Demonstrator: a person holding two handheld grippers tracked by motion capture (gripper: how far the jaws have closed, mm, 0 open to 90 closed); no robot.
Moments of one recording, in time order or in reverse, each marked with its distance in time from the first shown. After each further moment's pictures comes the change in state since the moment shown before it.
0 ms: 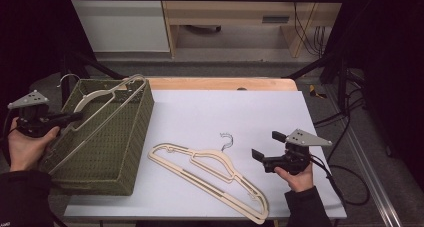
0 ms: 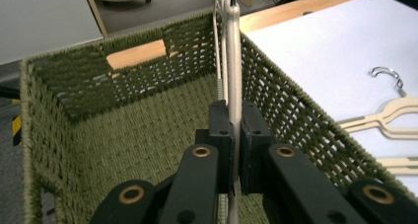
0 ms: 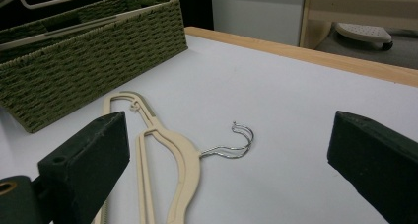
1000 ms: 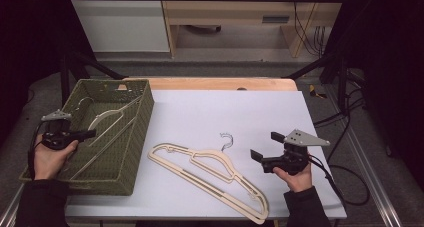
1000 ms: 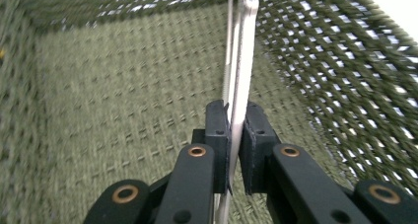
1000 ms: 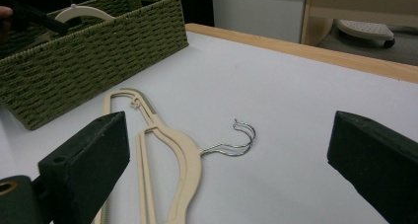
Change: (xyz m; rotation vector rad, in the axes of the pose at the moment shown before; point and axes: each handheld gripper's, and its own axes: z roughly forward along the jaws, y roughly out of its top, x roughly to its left) left arm 0.006 -0.053 0.051 0.161 0.054 -0.151; right arm 0.001 -0.001 0.003 0.012 0.003 -0.002
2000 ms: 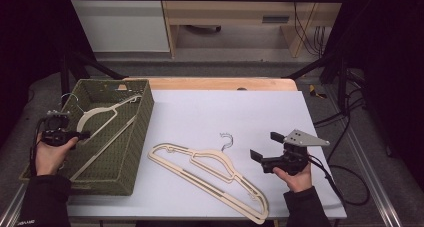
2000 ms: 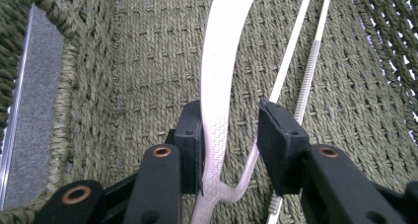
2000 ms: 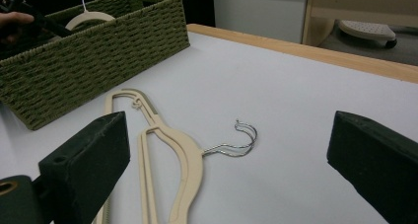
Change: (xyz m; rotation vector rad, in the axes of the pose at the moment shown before) left arm 0.023 -0.003 0.016 0.134 0.195 -0.138; right arm 0.001 0.000 0.000 -0.001 0.007 0.001
